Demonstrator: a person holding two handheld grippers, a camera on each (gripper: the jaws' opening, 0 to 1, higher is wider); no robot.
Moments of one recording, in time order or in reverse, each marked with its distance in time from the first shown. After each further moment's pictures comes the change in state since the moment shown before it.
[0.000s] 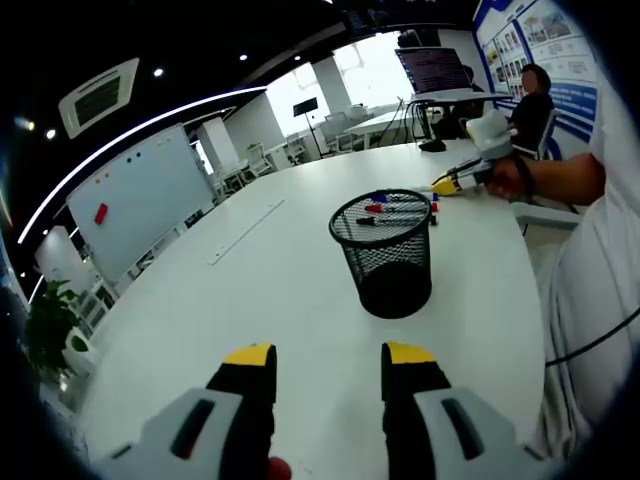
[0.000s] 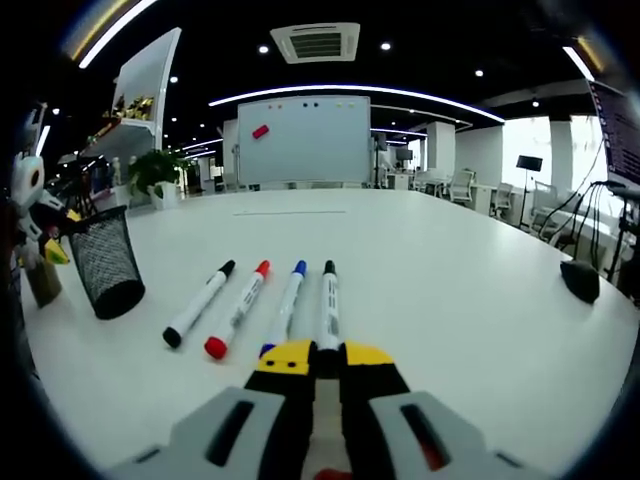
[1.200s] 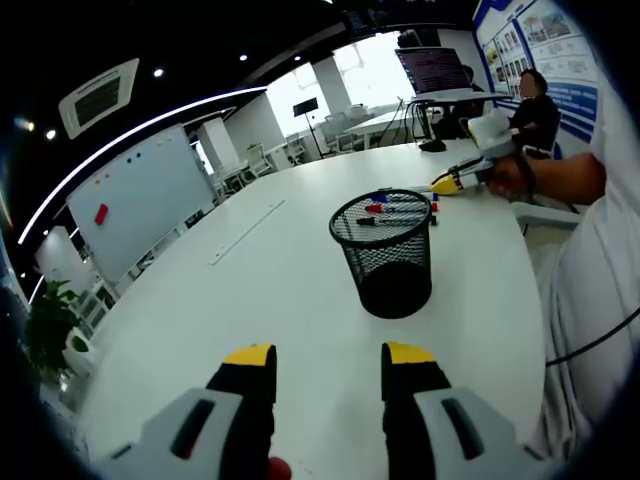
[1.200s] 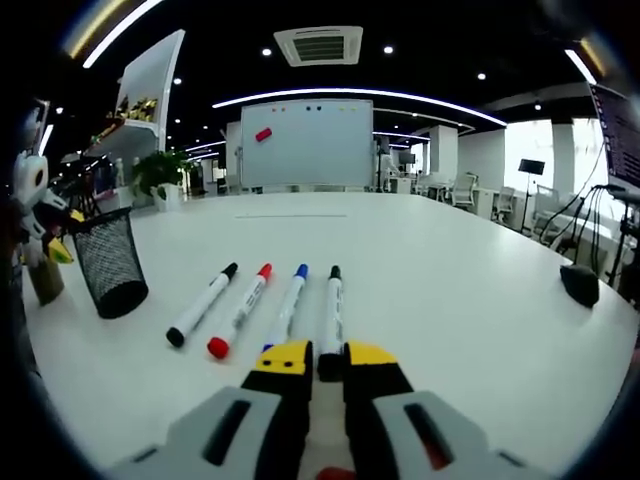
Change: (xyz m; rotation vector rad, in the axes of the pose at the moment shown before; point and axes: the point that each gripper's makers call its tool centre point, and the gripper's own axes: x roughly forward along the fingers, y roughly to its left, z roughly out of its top) left arm 0.001 0.003 -0.002 0.002 -0.001 0.001; right arm -0.002 -0.001 0.003 -0.009 -0.015 0.011
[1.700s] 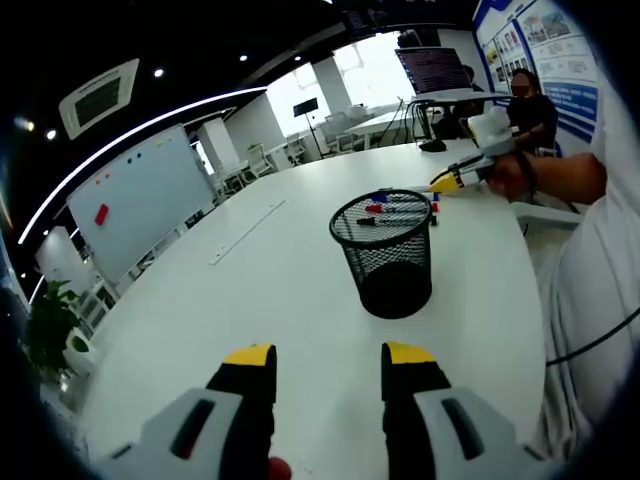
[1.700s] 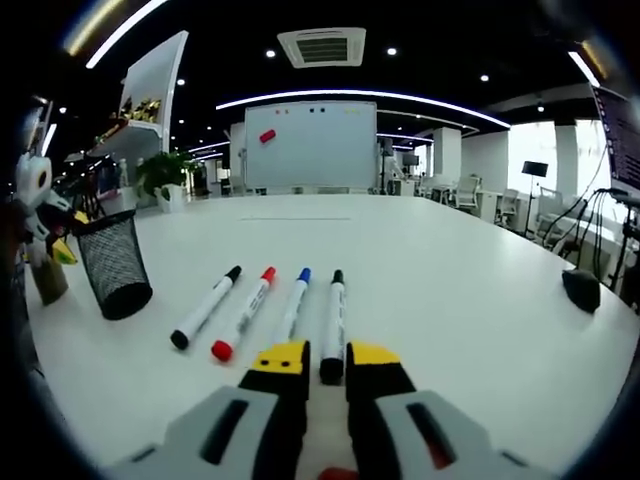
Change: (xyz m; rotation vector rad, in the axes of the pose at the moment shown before) left arm 0.000 -0.001 0.001 0.000 0.000 0.001; right arm 0.000 0.000 0.005 -0.007 -0.007 0.024
